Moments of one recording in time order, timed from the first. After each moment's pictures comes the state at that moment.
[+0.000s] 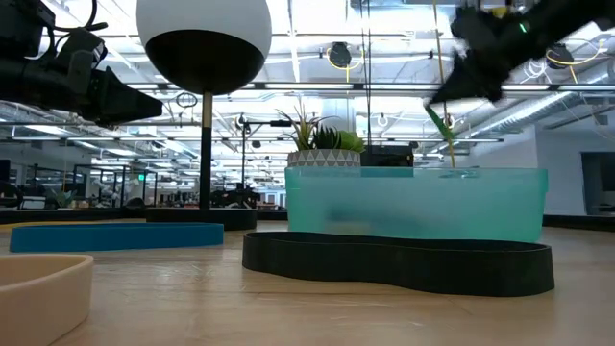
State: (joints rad) left arm 0.17 0.07 0.04 -0.03 -0.24 0.02; right arm 0.14 0.92 0.55 -0.20 0.60 0.44
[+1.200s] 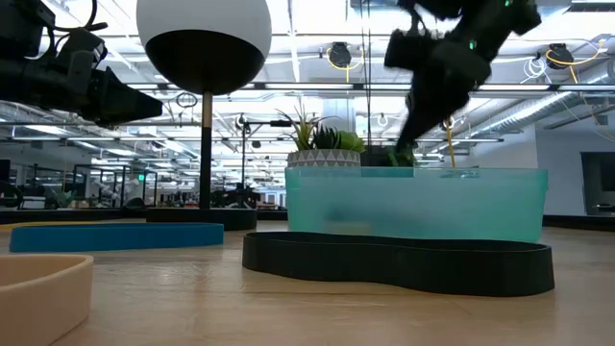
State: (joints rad) left arm 0.17 0.07 0.04 -0.03 -0.24 0.02; right arm 0.06 1.39 0.85 -0.39 0.15 0.17
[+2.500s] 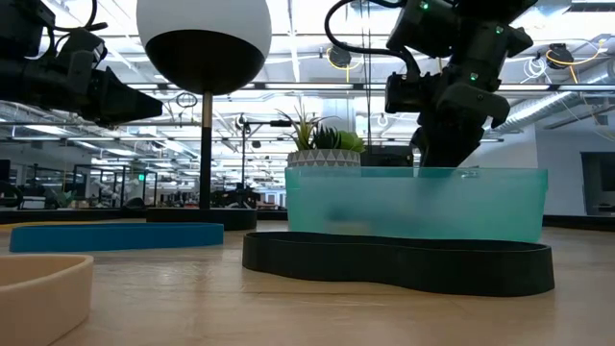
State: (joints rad) left arm 0.17 0.07 0.04 -0.03 -0.24 0.03; right arm 0.06 1.53 0.85 -0.45 0.05 0.22
